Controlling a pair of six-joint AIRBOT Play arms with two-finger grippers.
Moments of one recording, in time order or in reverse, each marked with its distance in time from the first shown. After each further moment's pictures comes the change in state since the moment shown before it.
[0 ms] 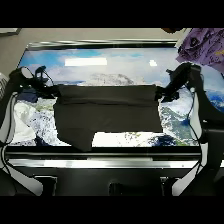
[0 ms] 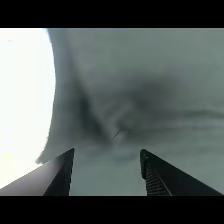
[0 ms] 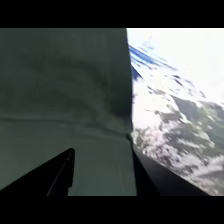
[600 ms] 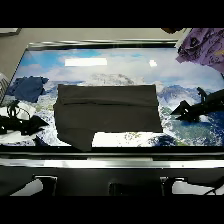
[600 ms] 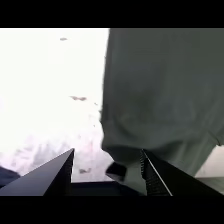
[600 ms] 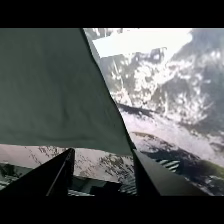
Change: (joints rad) left arm 0.372 0.649 -0.997 -0.367 0.084 0.285; right arm -0.352 0.436 -0.702 0.279 0.108 -0.204
